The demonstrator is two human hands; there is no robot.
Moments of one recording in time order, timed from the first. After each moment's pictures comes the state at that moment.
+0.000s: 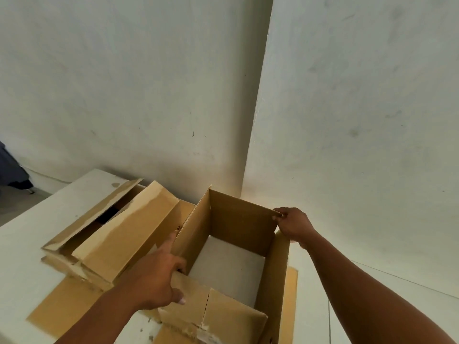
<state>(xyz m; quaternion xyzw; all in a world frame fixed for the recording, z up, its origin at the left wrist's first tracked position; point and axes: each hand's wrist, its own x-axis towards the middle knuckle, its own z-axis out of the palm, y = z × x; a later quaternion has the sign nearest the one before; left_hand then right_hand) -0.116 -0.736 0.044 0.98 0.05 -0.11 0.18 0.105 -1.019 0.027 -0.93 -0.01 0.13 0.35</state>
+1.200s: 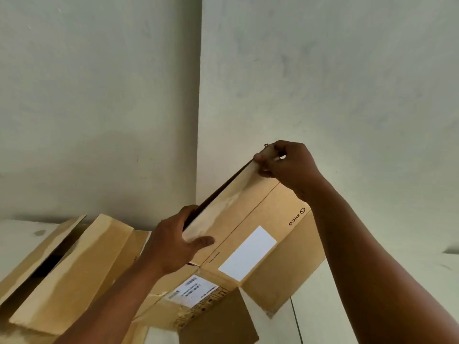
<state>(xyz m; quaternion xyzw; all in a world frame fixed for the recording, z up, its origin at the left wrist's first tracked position) -0.056 -0.774 0.096 0.89 -0.13 0.11 0.42 0.006 -1.036 0.237 -0.82 -0.05 -0.13 0.56</state>
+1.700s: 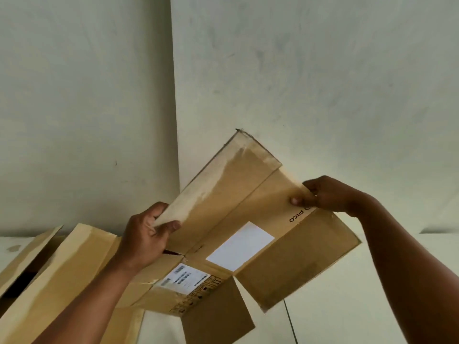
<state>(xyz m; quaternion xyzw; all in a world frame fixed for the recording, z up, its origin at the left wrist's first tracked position) -0.037 -0.767 0.098 0.82 -0.17 0.19 0.51 -0.027 -1.171 0.210 -0.96 0.01 0.07 0.27</state>
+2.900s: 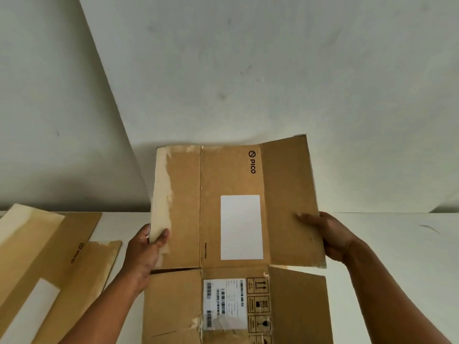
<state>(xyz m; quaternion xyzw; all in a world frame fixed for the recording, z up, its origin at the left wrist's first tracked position) 0.004 -0.904 -0.034 0.71 0.17 0.01 0.69 -0.002 -1.308 0.038 -0.64 0.16 0.17 0.73</state>
